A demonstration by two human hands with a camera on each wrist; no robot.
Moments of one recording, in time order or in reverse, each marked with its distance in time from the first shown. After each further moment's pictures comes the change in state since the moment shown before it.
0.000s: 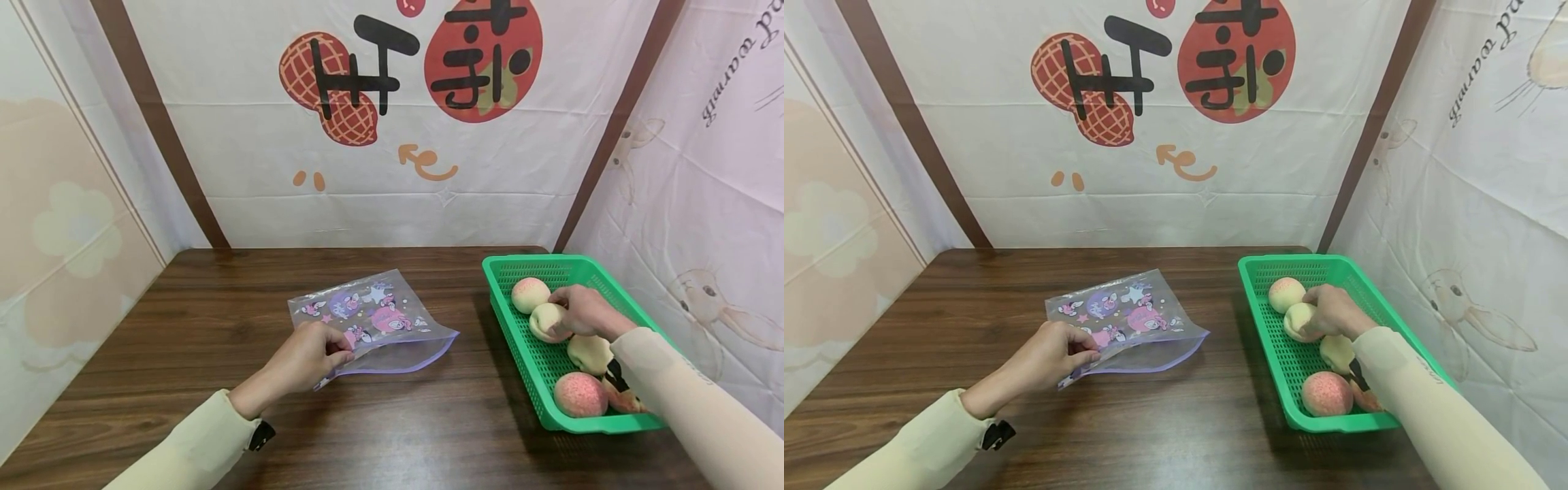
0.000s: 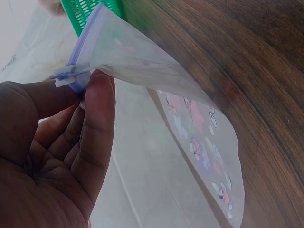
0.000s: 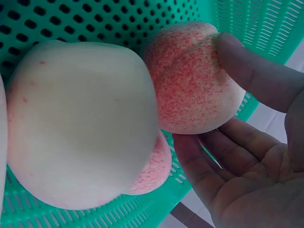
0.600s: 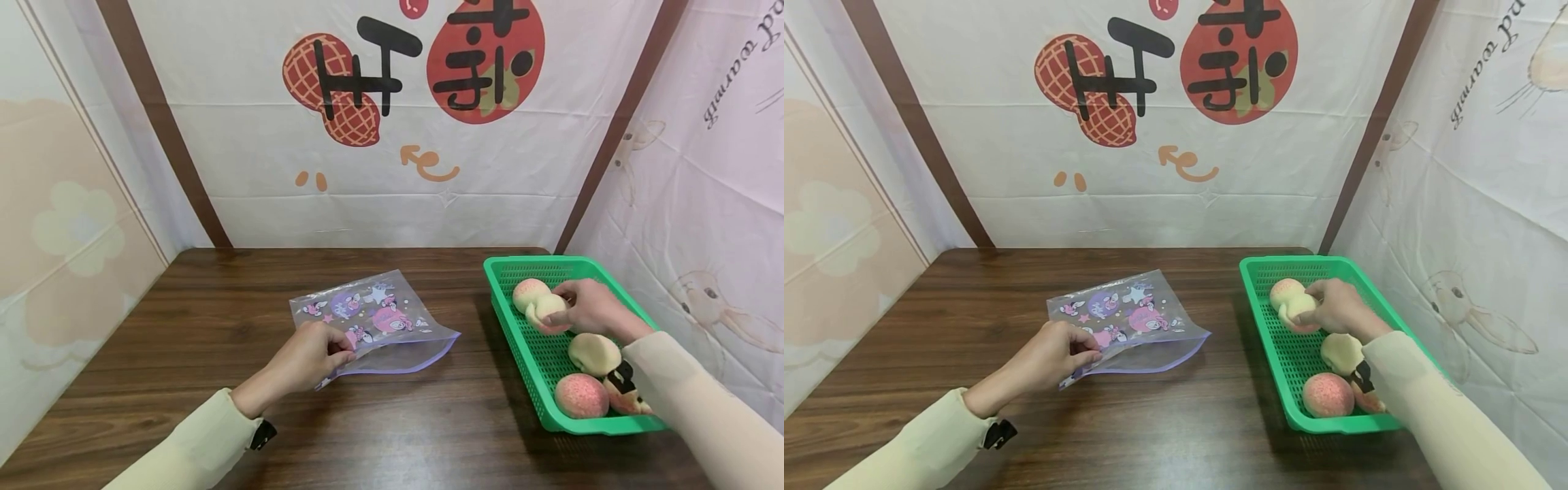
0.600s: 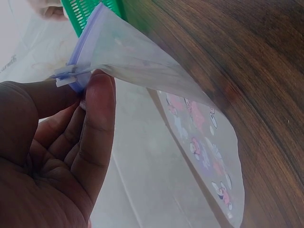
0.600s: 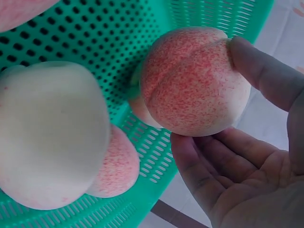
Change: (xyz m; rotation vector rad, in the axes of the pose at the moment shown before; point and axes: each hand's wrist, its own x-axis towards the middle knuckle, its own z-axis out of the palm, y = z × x) left_hand -0.001 0.001 -0.001 0.003 0.001 0.005; right_hand -0.012 -0.014 -0.014 0.098 0.083 -0.021
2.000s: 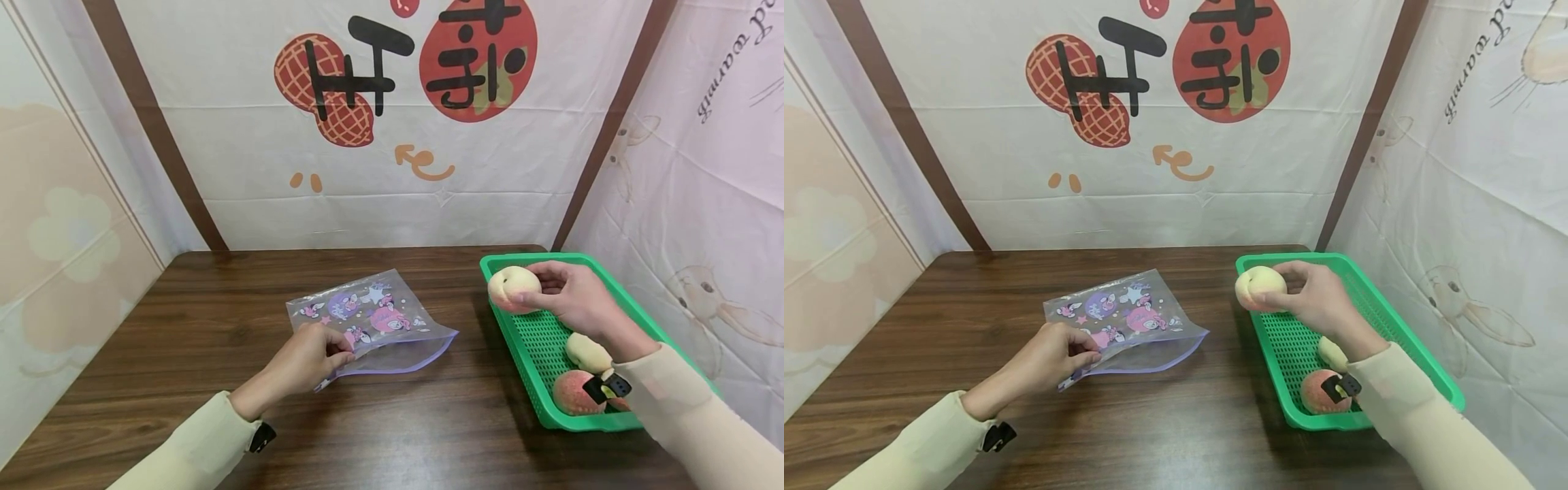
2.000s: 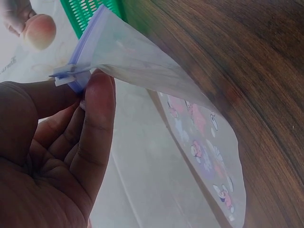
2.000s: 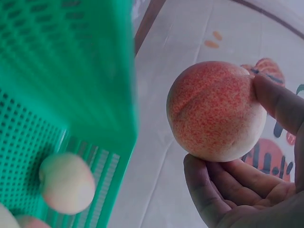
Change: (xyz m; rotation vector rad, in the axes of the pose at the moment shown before) left_hand 0.006 0.002 0.004 0.050 0.001 0.016; right_hand -0.027 -0.071 -0.007 0.378 0.149 -0.031
